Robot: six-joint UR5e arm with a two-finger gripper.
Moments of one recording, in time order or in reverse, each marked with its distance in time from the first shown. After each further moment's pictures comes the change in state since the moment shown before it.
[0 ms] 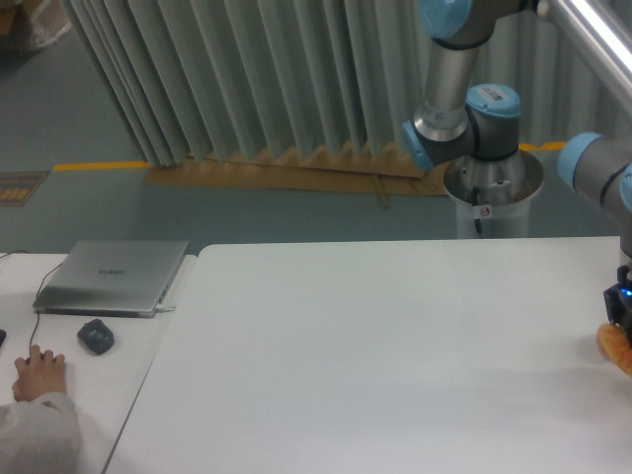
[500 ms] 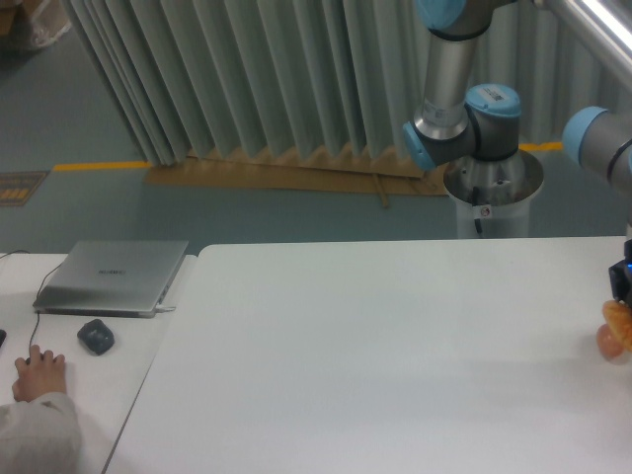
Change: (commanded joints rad) arm 0.083 0.014 0.002 -0.003 -0.034 0.124
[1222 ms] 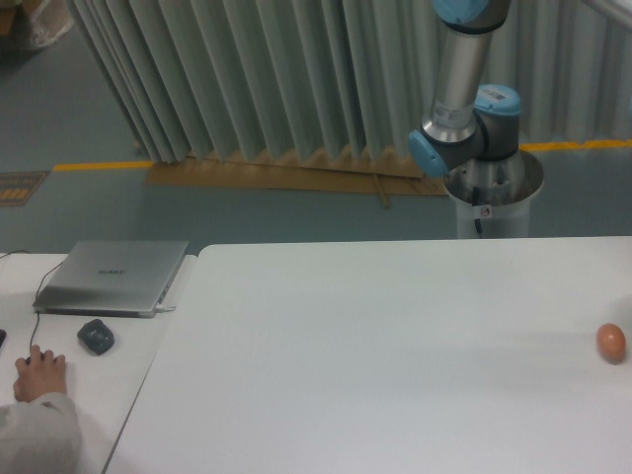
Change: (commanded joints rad) arm 0.229 0.041 0.000 -0.084 -0.055 0.583
